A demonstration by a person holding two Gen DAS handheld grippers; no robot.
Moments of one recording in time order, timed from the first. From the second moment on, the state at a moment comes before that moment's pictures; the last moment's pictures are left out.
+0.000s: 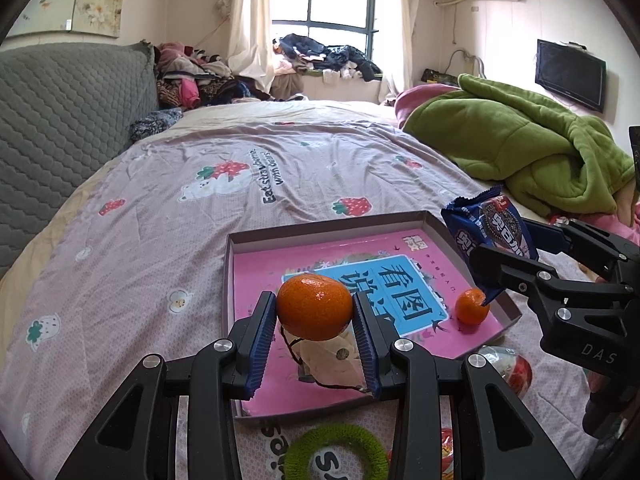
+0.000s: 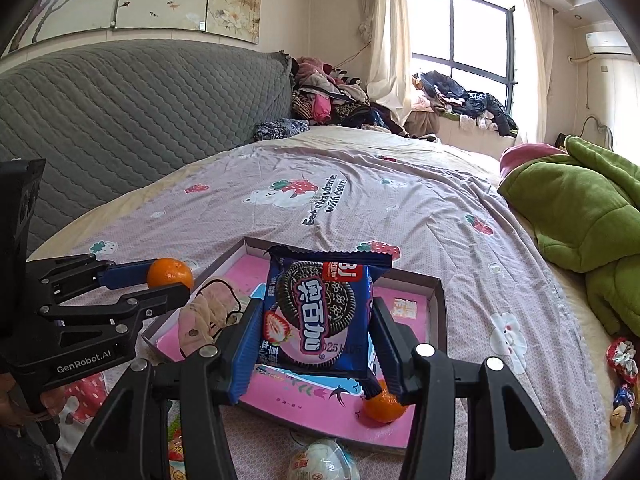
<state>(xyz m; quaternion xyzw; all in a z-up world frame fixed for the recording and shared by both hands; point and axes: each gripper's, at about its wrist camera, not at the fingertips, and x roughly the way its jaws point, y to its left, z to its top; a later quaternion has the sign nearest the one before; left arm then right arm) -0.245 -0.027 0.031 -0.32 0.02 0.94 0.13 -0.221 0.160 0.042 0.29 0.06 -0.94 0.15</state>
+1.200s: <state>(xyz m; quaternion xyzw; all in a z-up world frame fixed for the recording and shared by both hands) -0.277 -0.035 -0.025 -0.38 0.03 0.92 0.10 -0.249 0.140 -0.021 0.36 0.10 -0.91 0.15</state>
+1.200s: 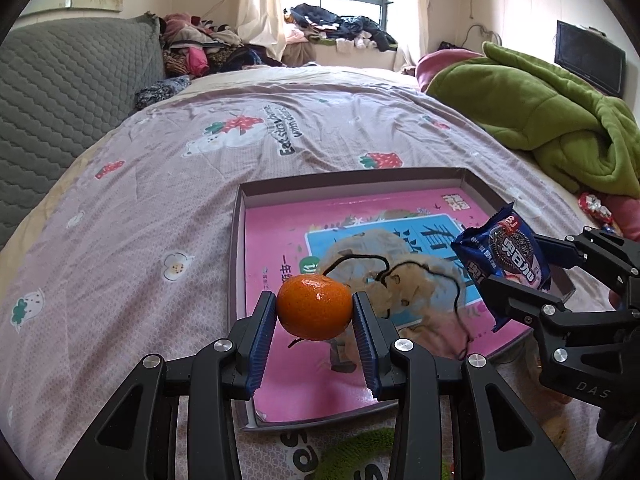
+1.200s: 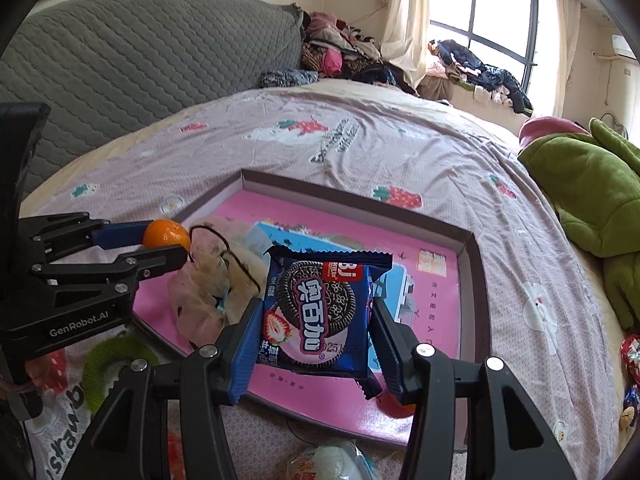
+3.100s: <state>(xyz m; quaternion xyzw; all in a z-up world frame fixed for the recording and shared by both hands) -0.282 -0.023 -0.049 -0.42 0.05 0.90 0.11 -0.263 0.142 -0.052 0.44 0.13 -0.88 0.11</state>
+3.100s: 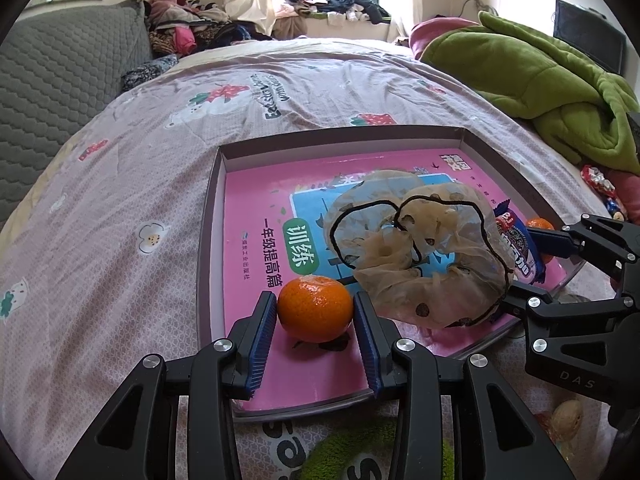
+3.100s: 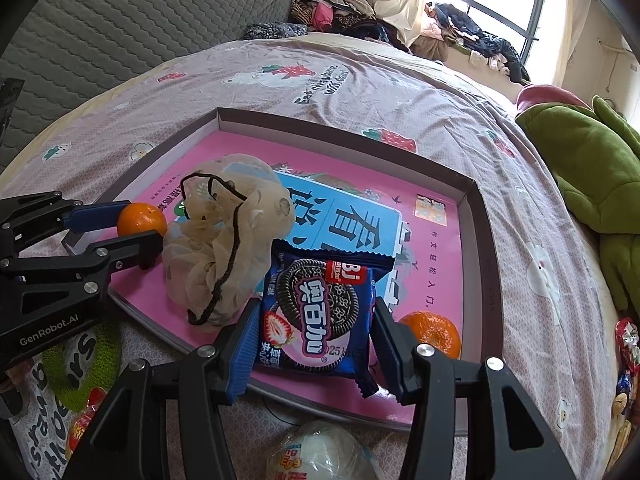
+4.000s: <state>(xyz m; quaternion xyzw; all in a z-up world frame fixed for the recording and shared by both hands) -0.280 -0.028 -0.038 -0.42 0.03 0.90 0.11 -0.260 0.153 -0.033 0.42 0.12 -0.90 0.09</state>
